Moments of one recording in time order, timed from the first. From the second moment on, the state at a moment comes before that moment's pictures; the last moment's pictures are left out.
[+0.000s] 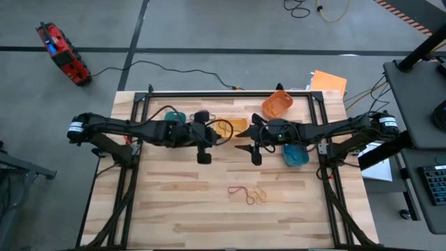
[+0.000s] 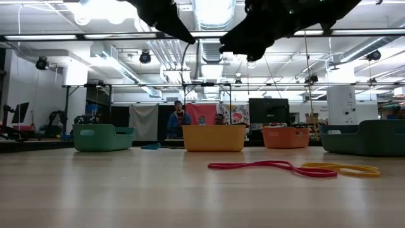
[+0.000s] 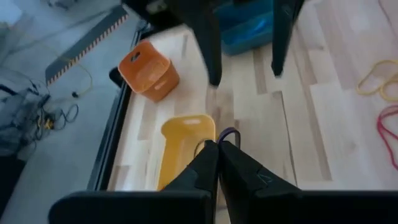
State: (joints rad) left arm -0.05 1.43 1.18 -0.39 -0.35 0.25; right arm -0.05 1.36 0.80 0.24 -0.01 -0.02
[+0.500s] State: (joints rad) left arm -0.05 1.43 1.15 -0.20 -0.26 0.32; right arm -0.05 1.55 0.85 0.41 -0.03 -0.07
